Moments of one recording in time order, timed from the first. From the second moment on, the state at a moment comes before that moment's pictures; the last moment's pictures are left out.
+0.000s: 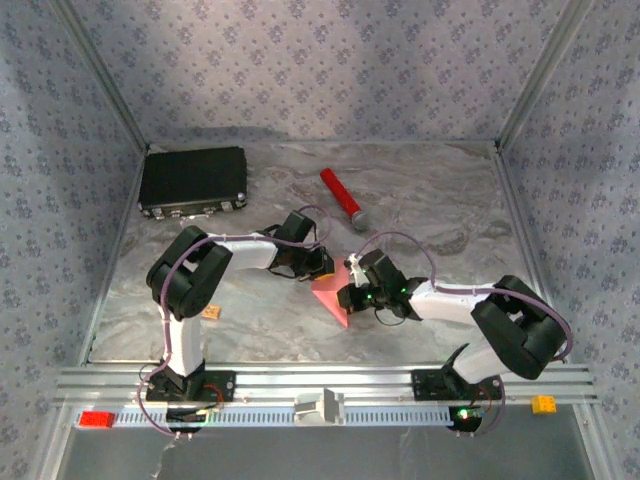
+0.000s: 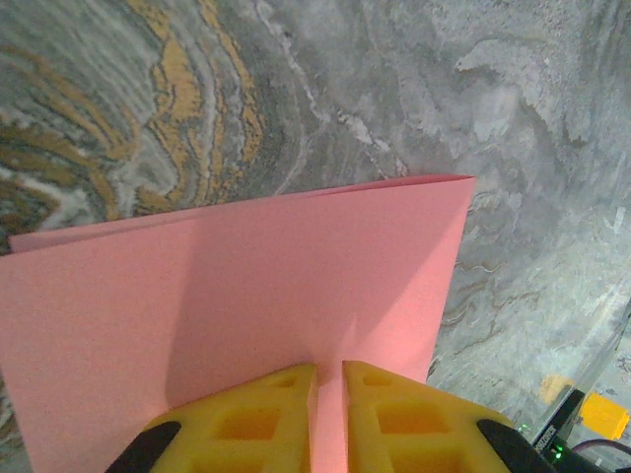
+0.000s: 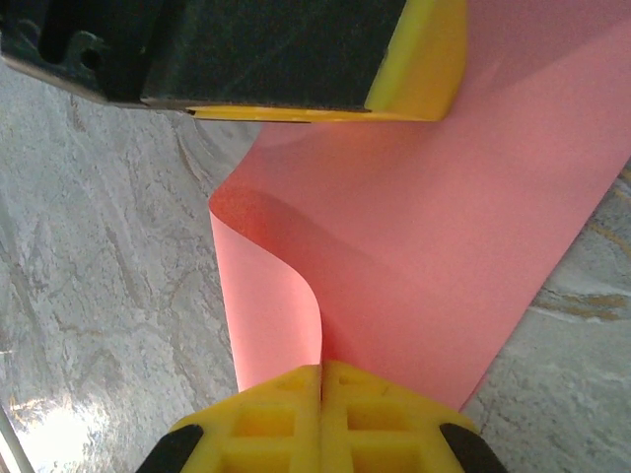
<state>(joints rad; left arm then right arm) -0.69 1.92 1.04 -0.13 0.52 -0.85 0.75 1.44 0.50 0.10 -0.30 0.49</state>
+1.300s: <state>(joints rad) -0.69 1.92 1.04 -0.13 0.52 -0.85 0.74 1.48 0.53 0.06 -0.28 0.49</state>
